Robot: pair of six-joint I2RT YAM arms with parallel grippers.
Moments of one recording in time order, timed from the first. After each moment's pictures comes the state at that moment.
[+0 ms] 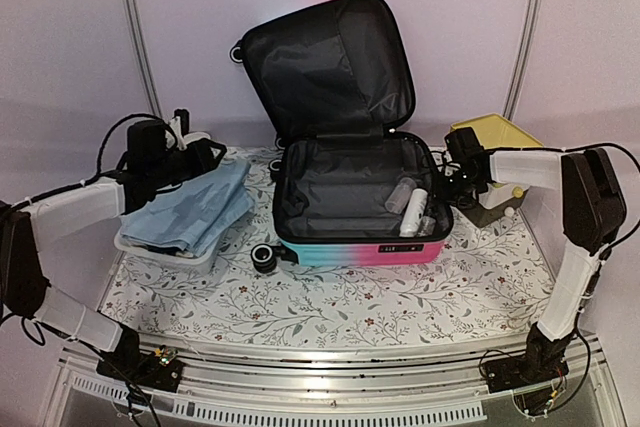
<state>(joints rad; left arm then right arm) -0.23 1.36 0.90 0.14 0.17 -0.50 0.31 1.83 1.26 -0.40 0.00 0.42</state>
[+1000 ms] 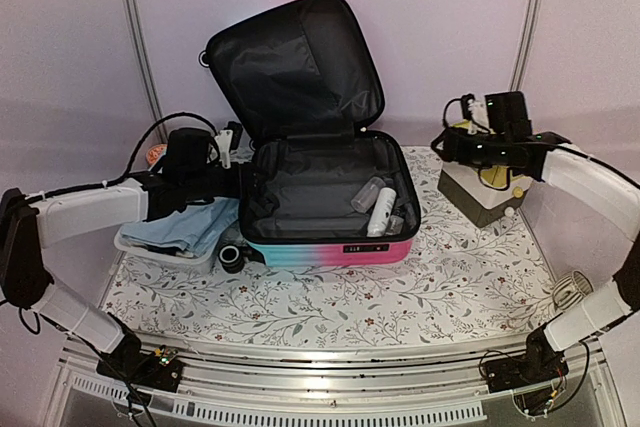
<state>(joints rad) -0.52 1.43 0.96 0.03 0.09 -0.30 0.39 1.46 1.23 -0.34 -0.07 0.36</state>
